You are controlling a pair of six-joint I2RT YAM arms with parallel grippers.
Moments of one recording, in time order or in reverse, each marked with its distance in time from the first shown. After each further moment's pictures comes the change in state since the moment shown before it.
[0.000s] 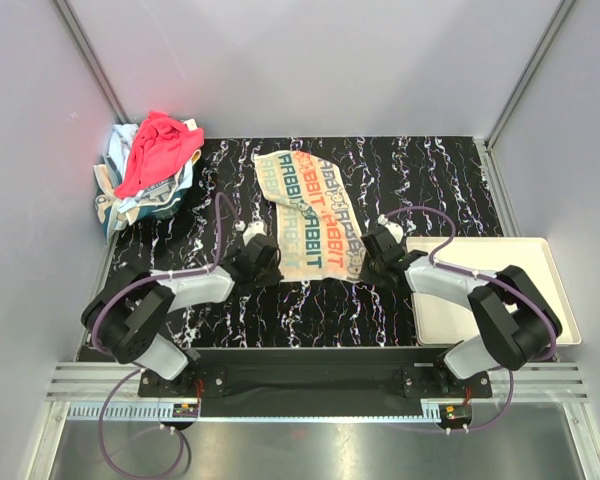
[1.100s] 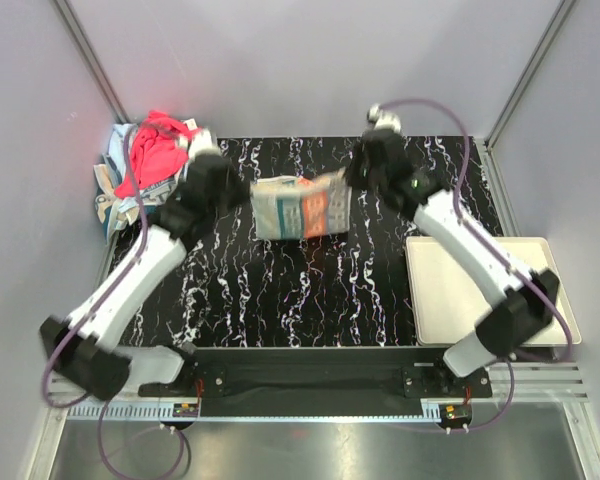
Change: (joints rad) left arm 0.155 -0.360 0.508 -0.541 -0.083 0.084; right arm 0.039 -0.030 0.739 -0.362 0.060 -0.219
